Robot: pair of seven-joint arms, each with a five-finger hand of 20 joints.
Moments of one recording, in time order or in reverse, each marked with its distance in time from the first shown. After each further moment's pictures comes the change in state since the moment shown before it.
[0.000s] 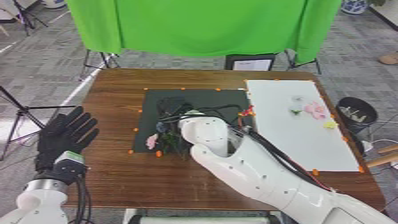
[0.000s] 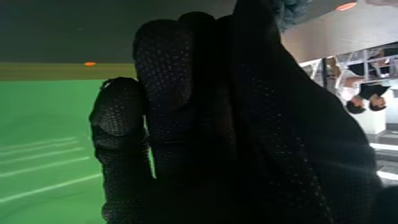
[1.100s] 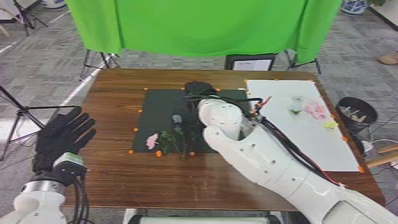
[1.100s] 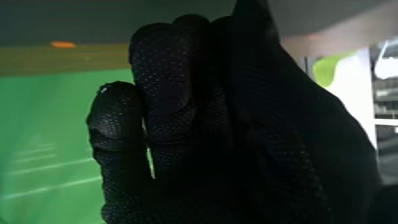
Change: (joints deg) left arm 1.0 -0.5 -1.0 -0.4 3.6 0.8 -0.5; right arm 1.3 1.1 5.8 3.6 3.5 1.5 9.4
